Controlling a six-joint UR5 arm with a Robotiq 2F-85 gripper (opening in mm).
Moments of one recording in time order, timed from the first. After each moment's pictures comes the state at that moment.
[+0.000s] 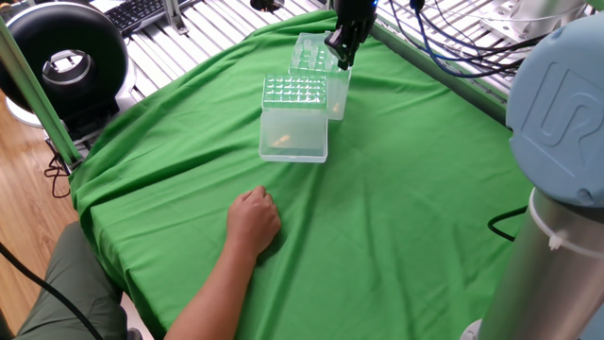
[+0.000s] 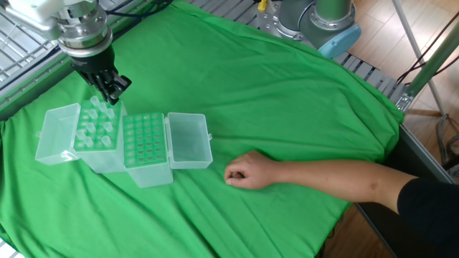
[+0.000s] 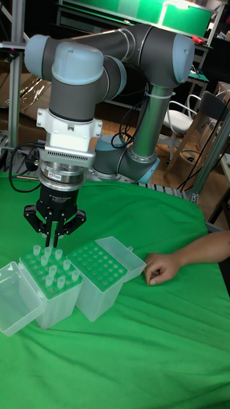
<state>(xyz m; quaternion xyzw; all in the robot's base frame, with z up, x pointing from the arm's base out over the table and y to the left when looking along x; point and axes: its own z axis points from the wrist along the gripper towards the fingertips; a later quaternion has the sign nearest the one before) 0.597 -0.122 0.143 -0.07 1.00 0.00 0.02</state>
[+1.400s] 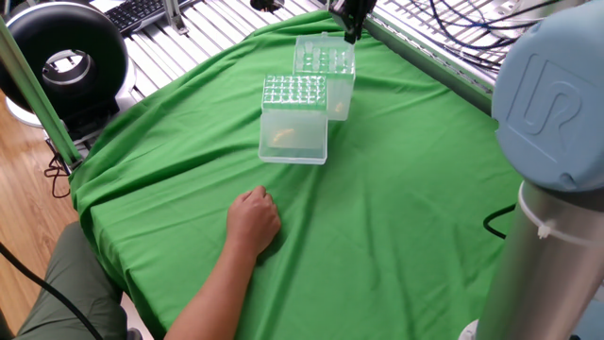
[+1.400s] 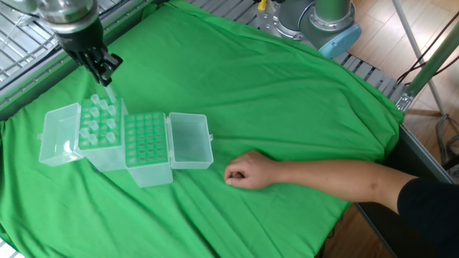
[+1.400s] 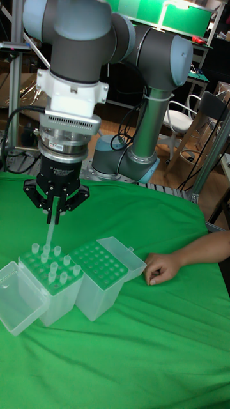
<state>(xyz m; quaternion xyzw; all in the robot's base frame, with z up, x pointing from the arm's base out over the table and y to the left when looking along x) 0.590 -0.129 0.213 -0.08 1.00 0.00 -0.01</state>
